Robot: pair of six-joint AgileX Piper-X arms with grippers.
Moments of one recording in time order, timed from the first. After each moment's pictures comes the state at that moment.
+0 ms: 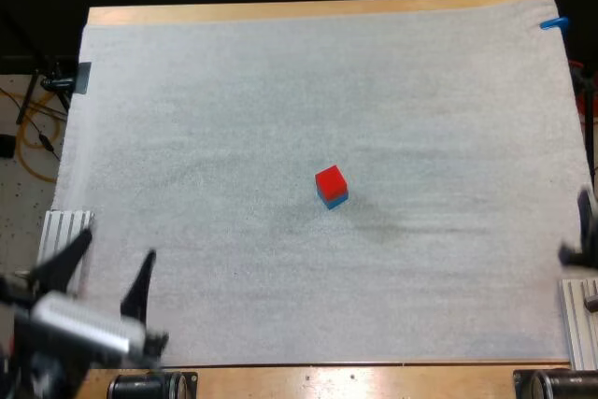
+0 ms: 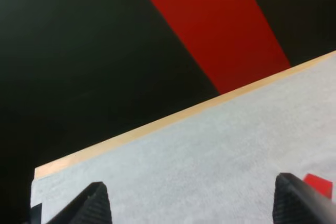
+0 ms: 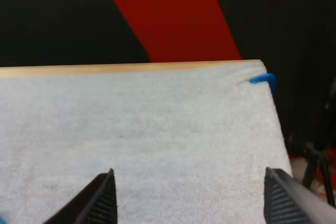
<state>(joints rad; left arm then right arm) 0.07 0.31 -1.13 1.15 0.32 -1.51 0.00 0.40 -0.93 0.98 -0.04 -1.87</state>
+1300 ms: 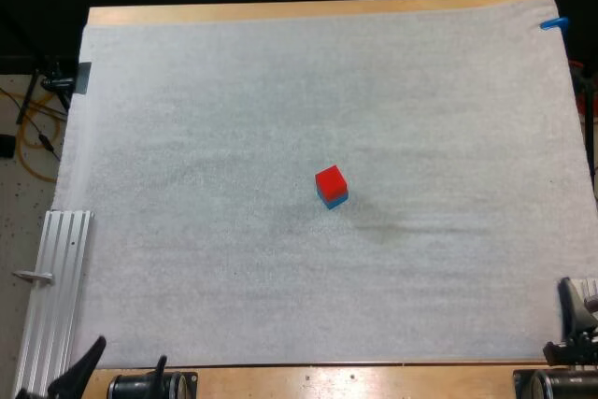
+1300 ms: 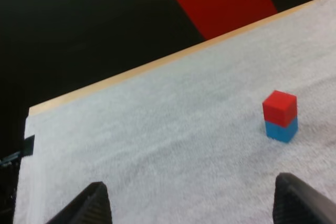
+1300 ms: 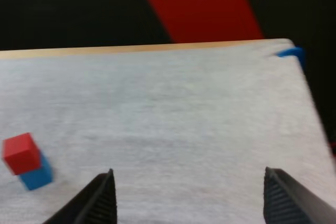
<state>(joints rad) 0.07 -0.02 -1.07 1.47 0.28 -1.49 0.00 -0.01 -0.76 1.16 -0.14 -1.85</state>
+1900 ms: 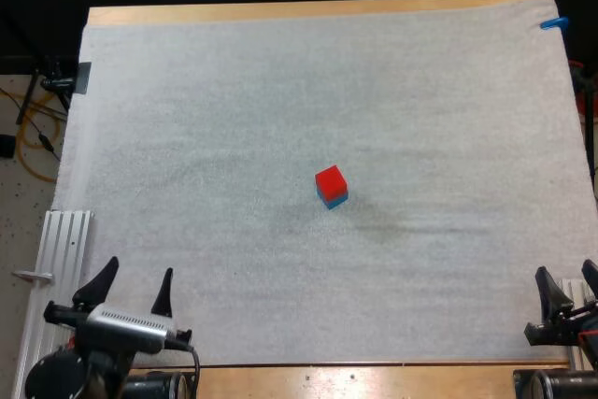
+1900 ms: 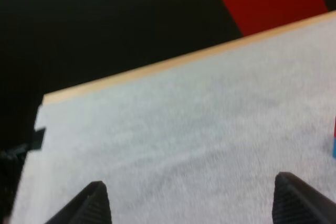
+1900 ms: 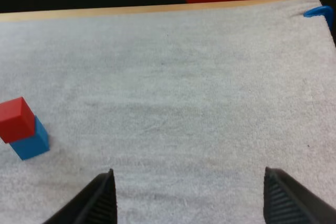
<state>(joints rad) 0.07 -0.02 -0.62 1.02 0.20 -1.55 0.00 -0.01 -0.59 1.09 -0.17 -1.86</state>
